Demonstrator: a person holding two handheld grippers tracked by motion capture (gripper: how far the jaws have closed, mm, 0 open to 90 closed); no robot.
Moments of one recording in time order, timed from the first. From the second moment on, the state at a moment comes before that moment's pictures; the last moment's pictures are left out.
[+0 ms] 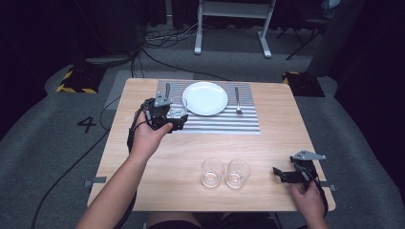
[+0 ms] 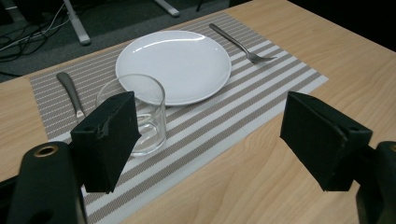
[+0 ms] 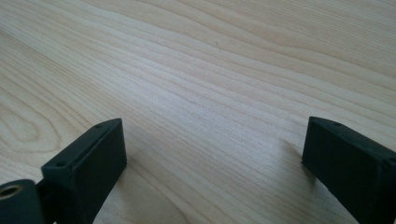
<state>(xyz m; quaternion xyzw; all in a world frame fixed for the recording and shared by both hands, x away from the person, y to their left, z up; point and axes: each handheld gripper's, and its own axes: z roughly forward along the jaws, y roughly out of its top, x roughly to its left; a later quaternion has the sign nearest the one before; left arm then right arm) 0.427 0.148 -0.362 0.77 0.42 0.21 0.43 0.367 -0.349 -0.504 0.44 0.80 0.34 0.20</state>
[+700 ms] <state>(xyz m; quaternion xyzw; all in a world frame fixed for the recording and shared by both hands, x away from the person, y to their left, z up) 0.376 0.173 -0.345 0.80 0.38 0.22 0.42 0.367 -0.349 -0.504 0.44 0.80 0.34 0.20</state>
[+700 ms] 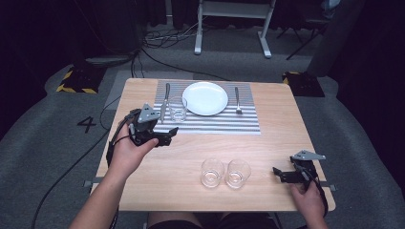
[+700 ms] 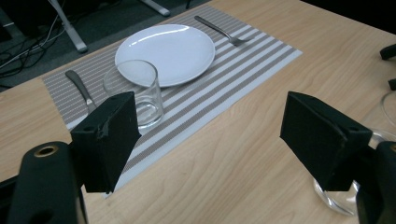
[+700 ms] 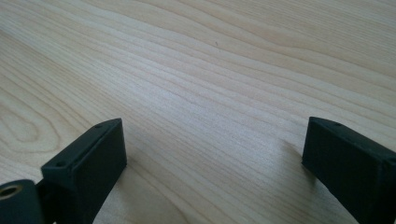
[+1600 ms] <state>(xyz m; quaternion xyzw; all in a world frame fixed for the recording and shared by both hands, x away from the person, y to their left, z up) 0.312 0.234 -0.415 0.81 0.38 0.21 0.40 0.367 -0.349 -0.504 0.45 0.80 0.34 0.20</state>
